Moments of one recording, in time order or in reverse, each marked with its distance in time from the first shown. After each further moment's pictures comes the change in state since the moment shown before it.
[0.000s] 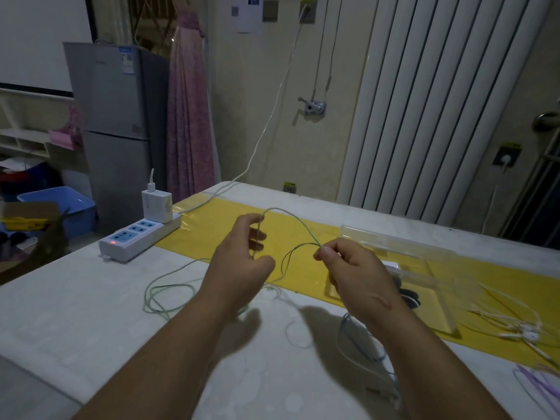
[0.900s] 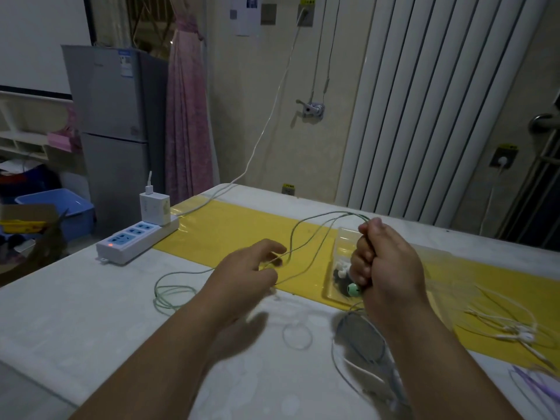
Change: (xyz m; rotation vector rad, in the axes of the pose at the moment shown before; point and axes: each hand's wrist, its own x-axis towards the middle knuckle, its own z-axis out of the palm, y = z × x) left_hand 0.002 -0.005 0.002 0.128 -0.260 -0.003; right_hand 0.007 -0.008 -0.015 0.866 0.262 0.089
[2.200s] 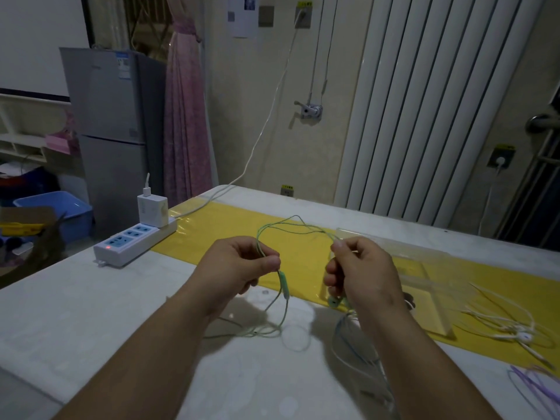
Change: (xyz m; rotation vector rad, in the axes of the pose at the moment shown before) left_hand 0.000 0.011 -0.012 -0.572 0.044 -0.129; right_hand -0.009 0.015 0.004 -0.468 0.007 0.034
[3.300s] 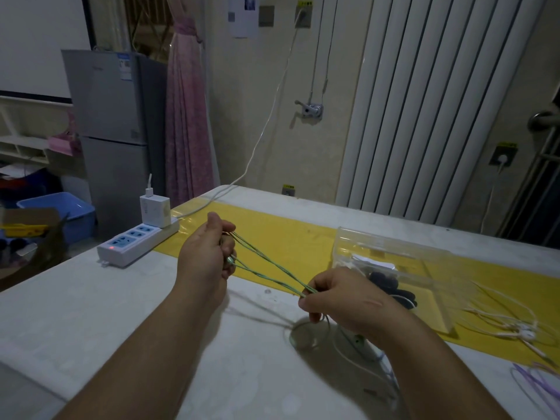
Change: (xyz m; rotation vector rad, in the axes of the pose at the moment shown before) left_hand 0.015 -0.004 -0.013 -0.450 0.346 -0.010; right_hand -0.009 -0.009 -0.006 -0.678 -0.540 0.092
